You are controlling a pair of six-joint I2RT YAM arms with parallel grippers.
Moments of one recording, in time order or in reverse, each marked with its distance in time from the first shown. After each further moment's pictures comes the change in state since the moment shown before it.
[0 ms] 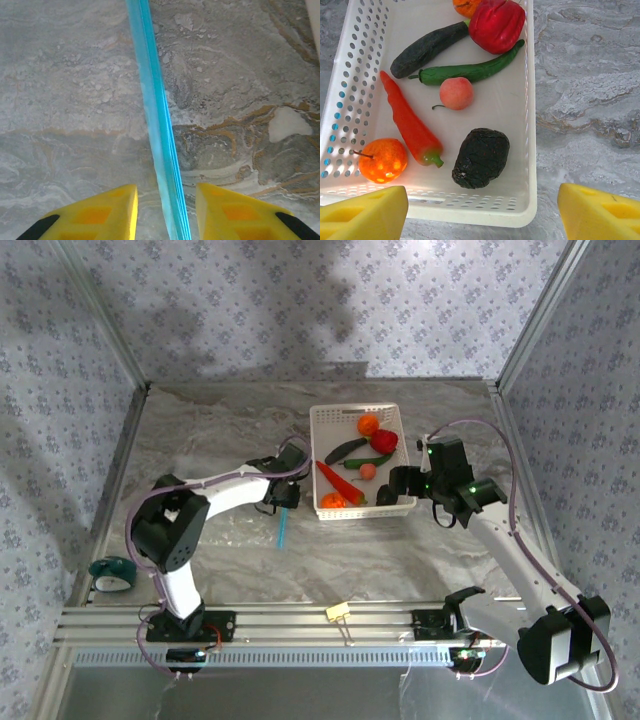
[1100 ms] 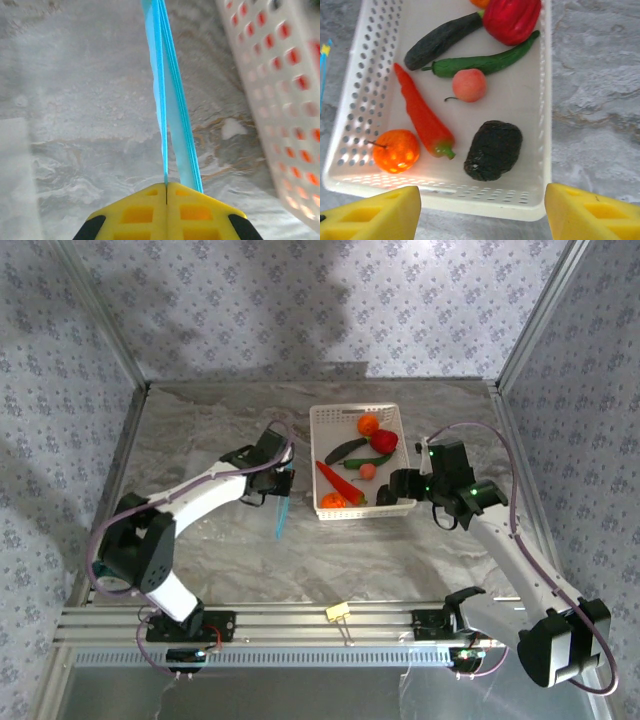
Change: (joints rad) left arm 0.080 -0.214 -0.004 -0.027 0.150 0.051; right arm -0.003 -0.014 -0.018 0.005 -0.095 0.001
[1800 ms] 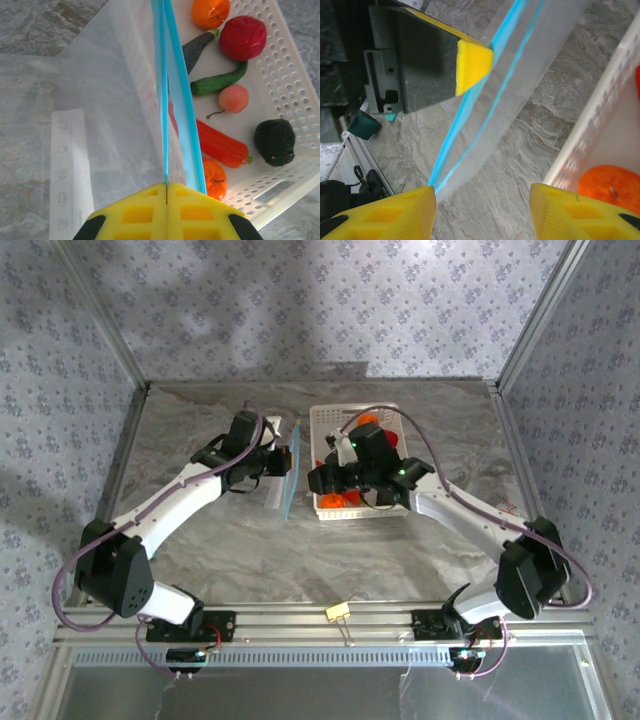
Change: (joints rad) left arm 0.068 -0.135 0.024 0.112 0.254 -0.087; right arm 0.377 0.402 0.235 0.313 -0.269 0.142
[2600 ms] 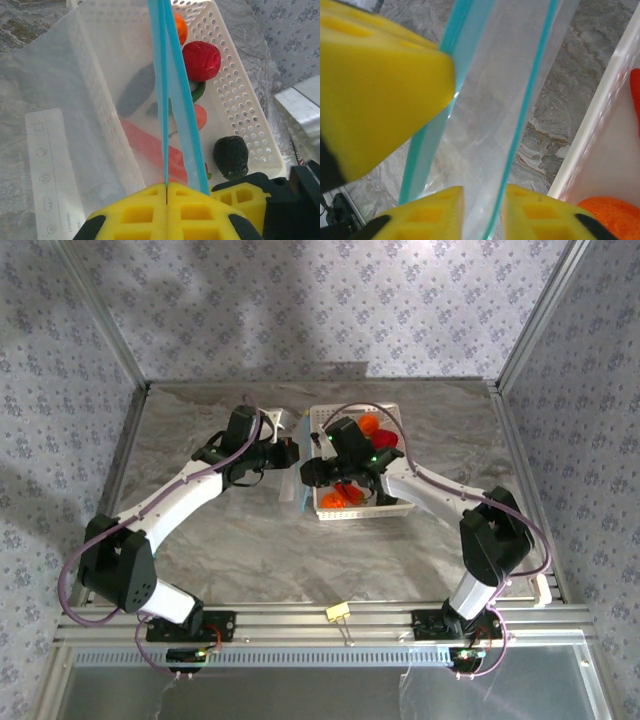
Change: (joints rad) left arm 0.020 0.024 0.000 0.124 0.135 -0.060; right arm 0.013 0.220 0.138 -0.014 0.082 0.019
